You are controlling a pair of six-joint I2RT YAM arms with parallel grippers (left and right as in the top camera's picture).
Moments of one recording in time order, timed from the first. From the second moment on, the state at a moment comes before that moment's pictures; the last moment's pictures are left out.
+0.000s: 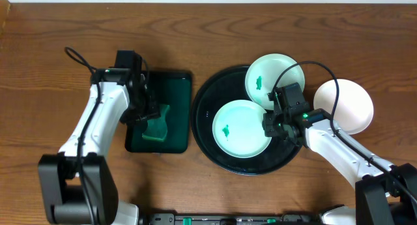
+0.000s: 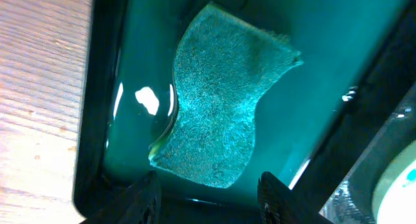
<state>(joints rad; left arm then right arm) -0.04 1.66 1.19 -1.05 0.10 -0.31 0.35 1.54 0.78 -0.45 -0.10 0.28</state>
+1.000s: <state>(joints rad) -0.07 1.78 1.09 -0.84 0.10 -0.22 0.35 1.54 0.78 -0.45 -0.10 0.28</state>
